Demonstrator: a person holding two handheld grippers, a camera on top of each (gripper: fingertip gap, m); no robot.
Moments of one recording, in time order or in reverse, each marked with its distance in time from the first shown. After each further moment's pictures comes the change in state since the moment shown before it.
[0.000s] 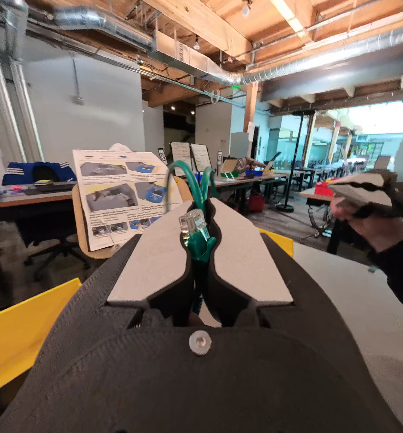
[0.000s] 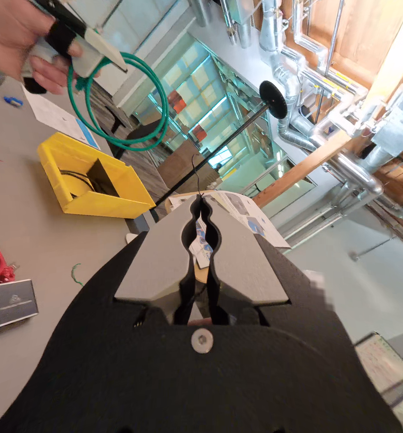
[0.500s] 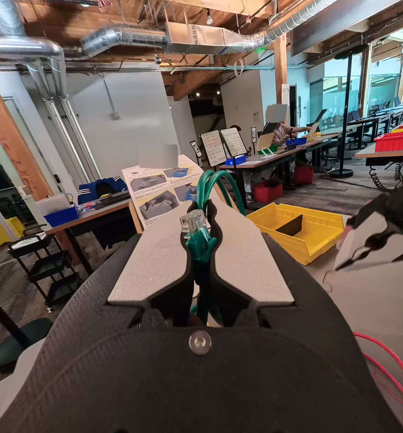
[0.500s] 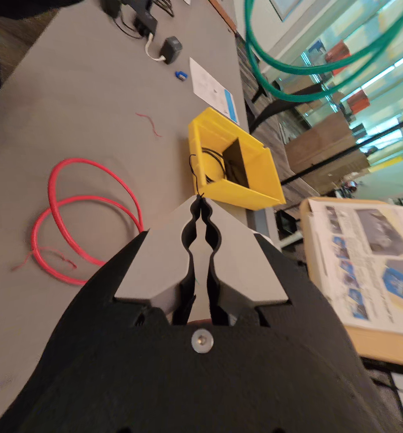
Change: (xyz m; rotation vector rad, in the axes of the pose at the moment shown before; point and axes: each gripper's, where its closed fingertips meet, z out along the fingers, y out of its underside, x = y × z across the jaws) left arm -0.006 -0.041 -0.033 -0.076 -0.115 0.270; right arm -0.169 0.015 0.054 -0.128 -0.624 0.069
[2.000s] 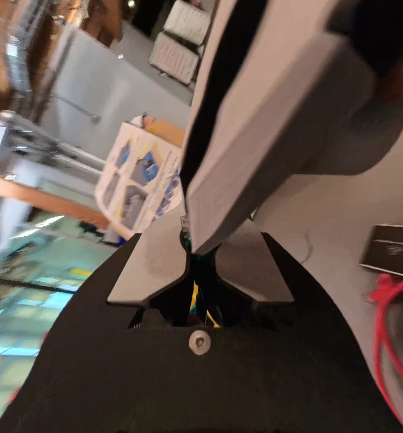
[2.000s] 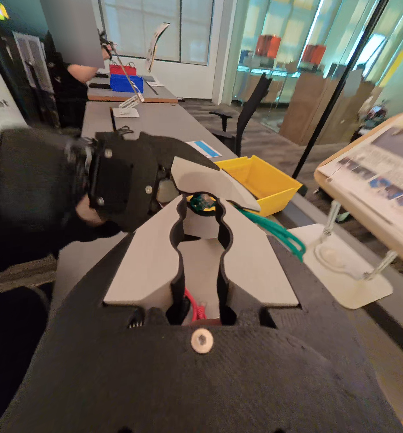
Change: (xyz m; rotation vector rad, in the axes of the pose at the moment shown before) left arm 0.156 0.134 0.117 -0.358 0.076 0.788; right arm 0.043 -0.039 -0.006 0.222 0.138 0.648
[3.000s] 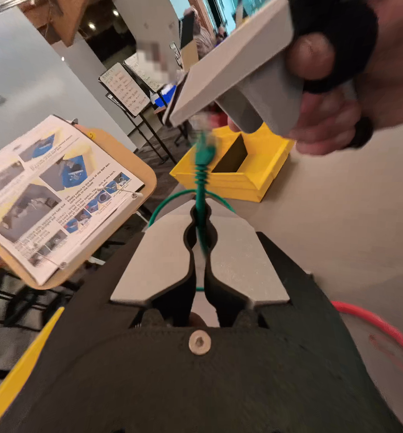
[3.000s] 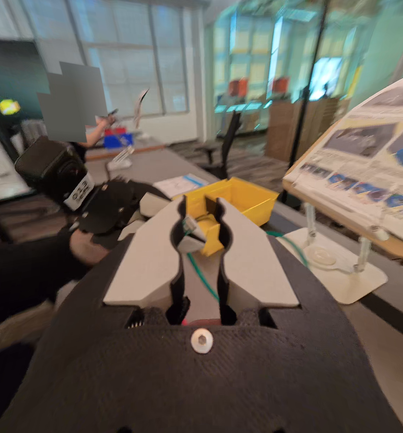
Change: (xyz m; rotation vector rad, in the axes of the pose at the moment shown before) left arm 0.026 -0.014 0.000 0.217 0.270 -0.431; right arm 0.052 -0.012 -0.031 0.154 0.051 0.187
